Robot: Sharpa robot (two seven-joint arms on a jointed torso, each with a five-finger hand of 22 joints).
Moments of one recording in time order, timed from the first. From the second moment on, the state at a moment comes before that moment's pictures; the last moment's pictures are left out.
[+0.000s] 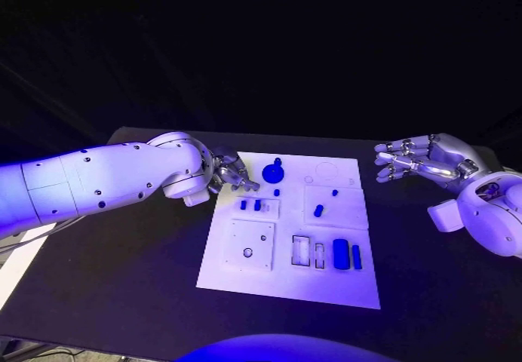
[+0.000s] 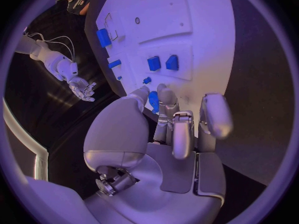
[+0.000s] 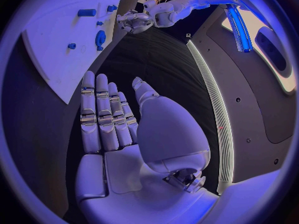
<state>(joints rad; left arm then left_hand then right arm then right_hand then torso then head) 1.28 -0.94 -0.05 1.56 -0.98 -0.03 -0.48 1.16 -0.09 0.26 0.25 0.15 0.90 0.05 0.67 0.50 1.15 -0.02 0.88 0.80 1.47 -0.08 1.52 1.31 0.09 1.39 0.02 1.13 1.25 1.16 -0.94 0.09 1.54 -0.53 -0.23 0.19 1.36 -0.01 0.09 0.07 0.23 0.95 0.22 0.06 0.09 1.14 0.15 0.08 0.12 1.23 0.08 0.09 0.37 0.18 1.18 0.19 0.15 0.07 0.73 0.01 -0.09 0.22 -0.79</state>
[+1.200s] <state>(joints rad) 1.21 -0.78 -0.06 1.48 -1.50 -0.23 -0.18 1.43 -0.23 0.38 0.15 0.12 0.97 0.12 0.27 0.17 1.04 0.07 0.30 0.18 1.46 -0.01 1.28 1.24 0.12 1.43 0.09 1.00 1.18 1.15 -0.93 0.09 1.53 -0.52 -0.23 0.19 1.36 -0.01 0.09 0.07 0.23 0.95 0.22 0.06 0.09 1.13 0.15 0.08 0.12 1.23 0.08 0.09 0.37 0.18 1.18 0.19 0.15 0.07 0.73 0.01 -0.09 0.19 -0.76</state>
